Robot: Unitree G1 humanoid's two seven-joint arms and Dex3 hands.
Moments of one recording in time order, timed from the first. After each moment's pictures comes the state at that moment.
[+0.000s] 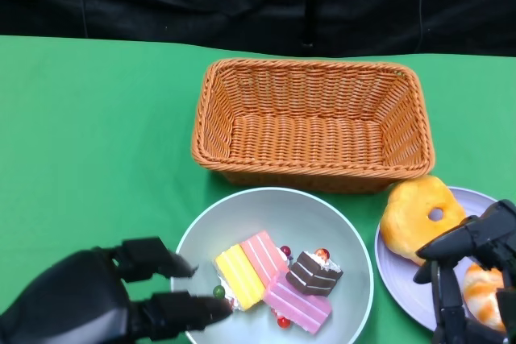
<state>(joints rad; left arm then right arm) 0.13 0.57 0.00 -0.07 0.79 -1.02 -0.04 0.51 0.01 0.15 -0.56 -0.11 -0.45 -0.11</state>
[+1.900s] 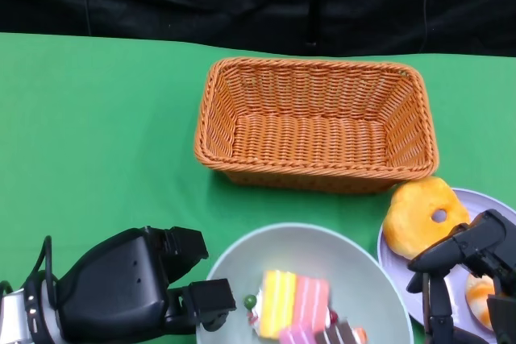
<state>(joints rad) -0.28 0.73 -0.60 0.21 1.18 -0.86 0.81 0.52 0.06 0.15 -0.52 -0.16 -0.49 -0.11</state>
